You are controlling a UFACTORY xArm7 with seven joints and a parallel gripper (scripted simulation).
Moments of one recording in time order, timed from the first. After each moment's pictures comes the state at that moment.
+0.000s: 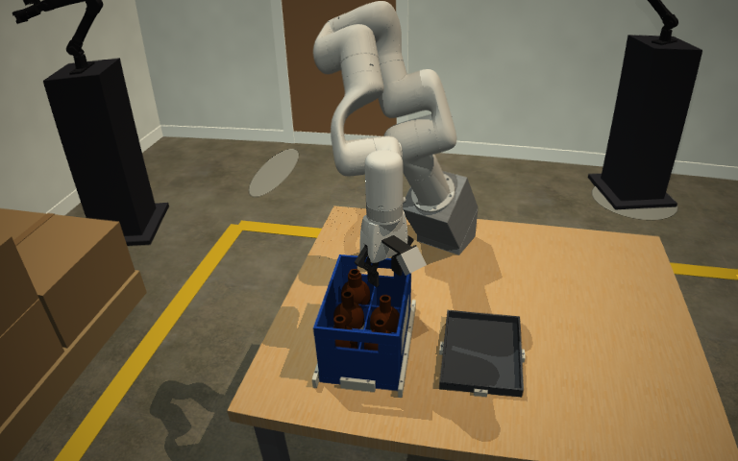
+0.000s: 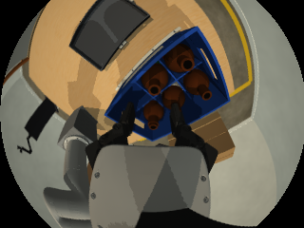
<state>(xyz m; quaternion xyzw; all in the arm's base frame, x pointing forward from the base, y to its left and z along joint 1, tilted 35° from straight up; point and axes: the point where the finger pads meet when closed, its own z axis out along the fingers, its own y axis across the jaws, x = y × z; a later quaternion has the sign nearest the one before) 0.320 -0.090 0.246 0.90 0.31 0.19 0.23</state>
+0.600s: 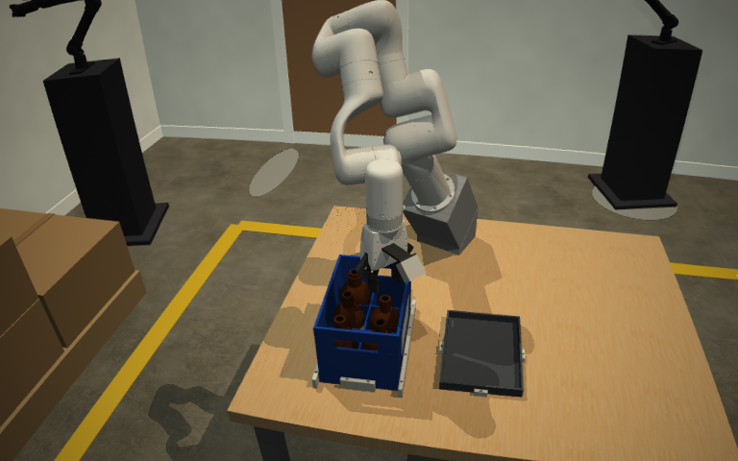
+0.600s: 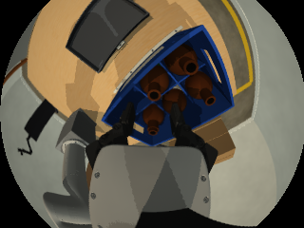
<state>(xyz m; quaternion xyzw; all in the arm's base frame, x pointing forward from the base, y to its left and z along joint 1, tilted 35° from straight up) 0.330 -0.096 0.231 0.90 0.31 0.19 0.23</state>
